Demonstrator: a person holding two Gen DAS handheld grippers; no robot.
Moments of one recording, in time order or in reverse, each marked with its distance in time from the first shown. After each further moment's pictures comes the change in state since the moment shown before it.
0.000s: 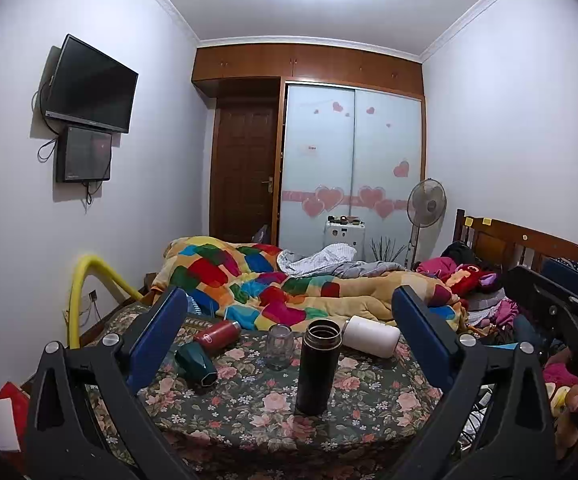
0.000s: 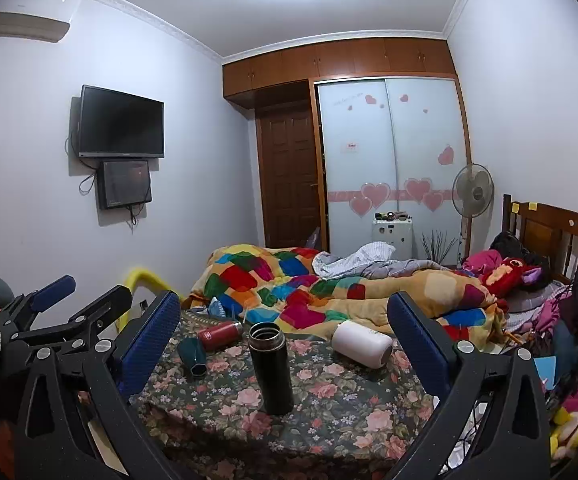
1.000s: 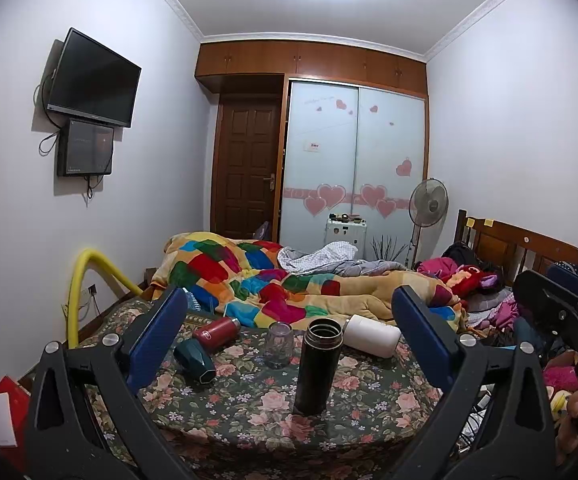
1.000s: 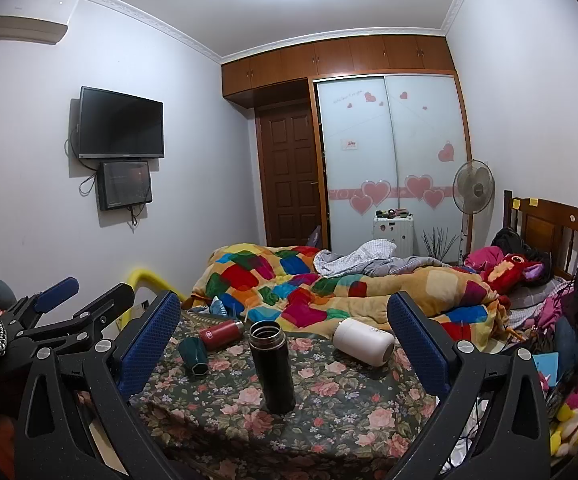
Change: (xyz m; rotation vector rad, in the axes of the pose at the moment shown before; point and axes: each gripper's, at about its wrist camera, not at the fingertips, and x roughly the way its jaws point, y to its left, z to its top) left arm 0.004 0.002 0.000 -0.011 0.010 0.003; right arm 0.002 0.000 -0.001 0.008 0.004 0.001
